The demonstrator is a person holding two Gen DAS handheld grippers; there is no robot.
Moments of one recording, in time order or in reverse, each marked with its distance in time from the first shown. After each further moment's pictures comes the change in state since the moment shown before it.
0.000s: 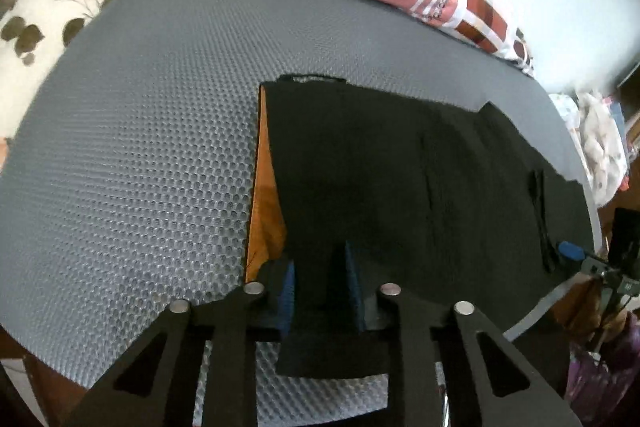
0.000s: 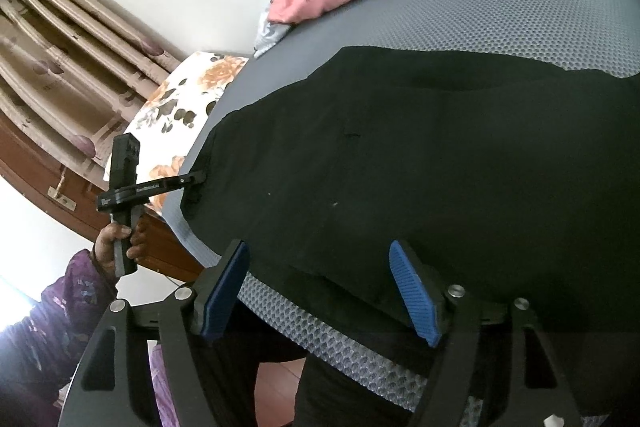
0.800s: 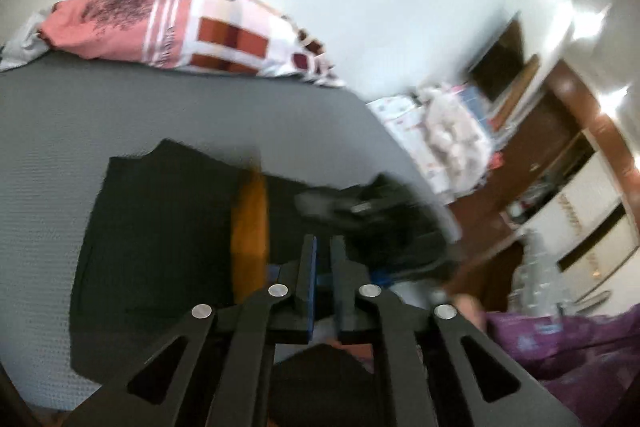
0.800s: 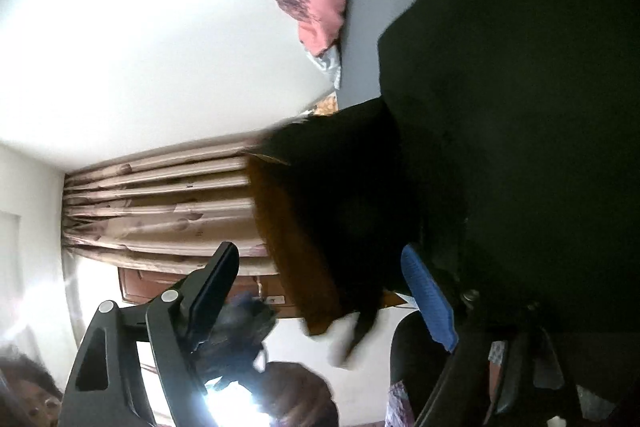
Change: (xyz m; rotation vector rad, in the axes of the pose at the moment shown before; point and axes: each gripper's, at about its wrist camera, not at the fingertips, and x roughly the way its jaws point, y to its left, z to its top) left arm -0.054 -0.254 -0.004 0.209 -0.134 -0.505; right arm 0.030 -0.045 0.022 0.646 -0.004 0.693
